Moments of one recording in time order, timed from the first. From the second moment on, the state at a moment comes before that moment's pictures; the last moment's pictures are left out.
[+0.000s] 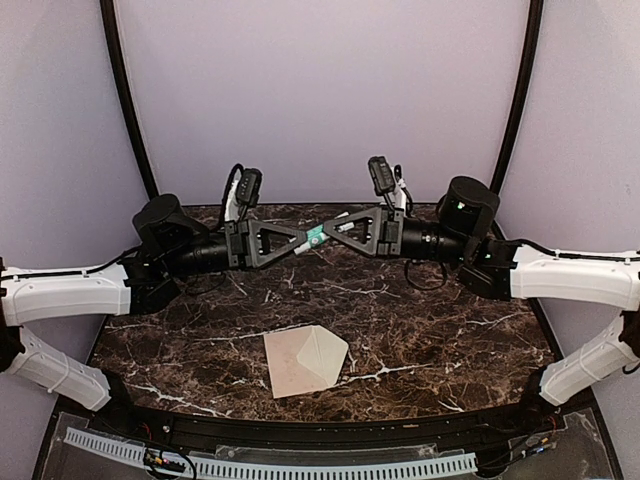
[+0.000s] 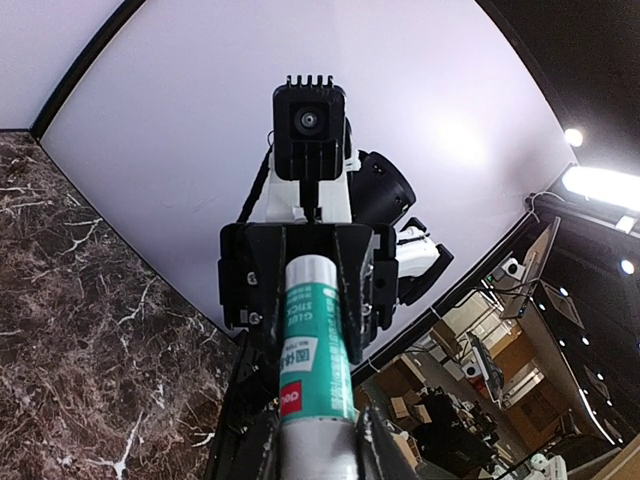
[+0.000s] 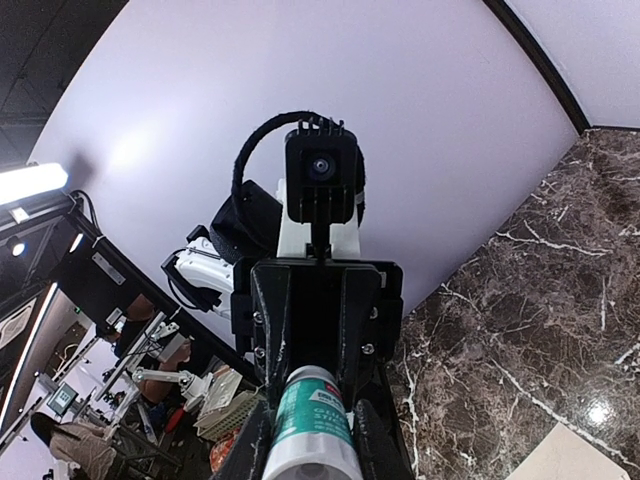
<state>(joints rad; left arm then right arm) -0.84 1.26 0.80 0.63 0.63 -0.92 0.91 1.34 0.94 0.52 -0.59 0.84</state>
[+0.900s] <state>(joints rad) -0.78 1.13 0.77 0.32 0.59 -0.82 0.85 1.24 0.83 0.46 -0.44 0.85</state>
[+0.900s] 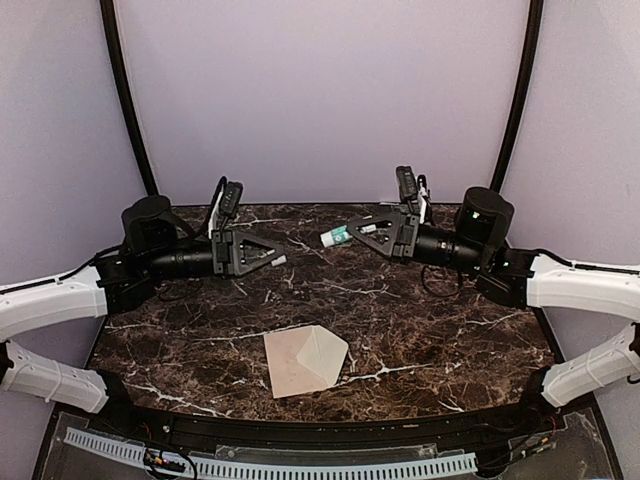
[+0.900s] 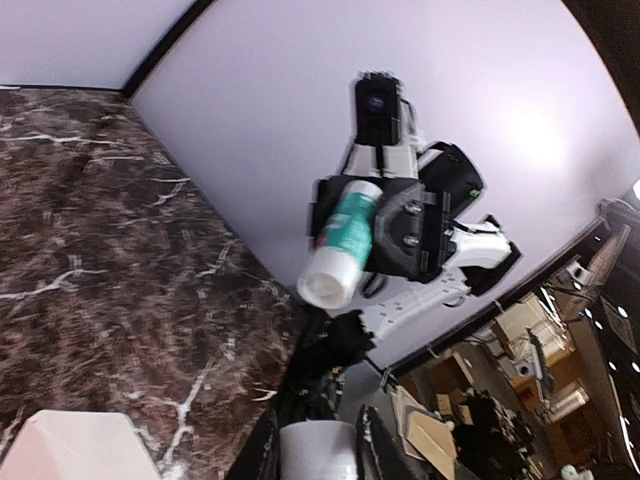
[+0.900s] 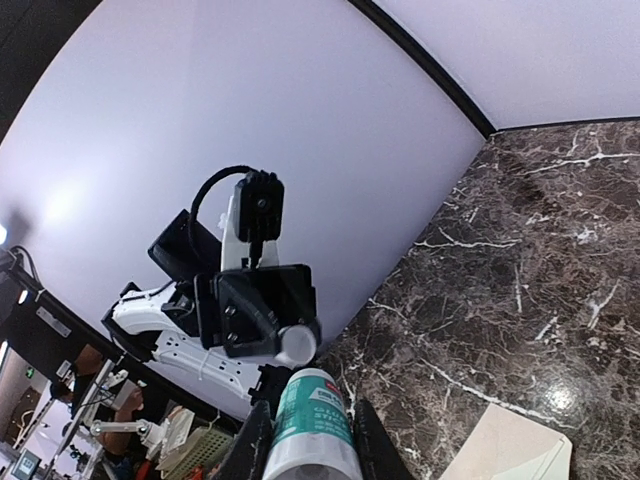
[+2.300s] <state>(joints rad) -0.34 1.54 0.86 -0.61 -0.07 -0.30 0.88 1.19 0.83 0.16 -0.28 0.70</state>
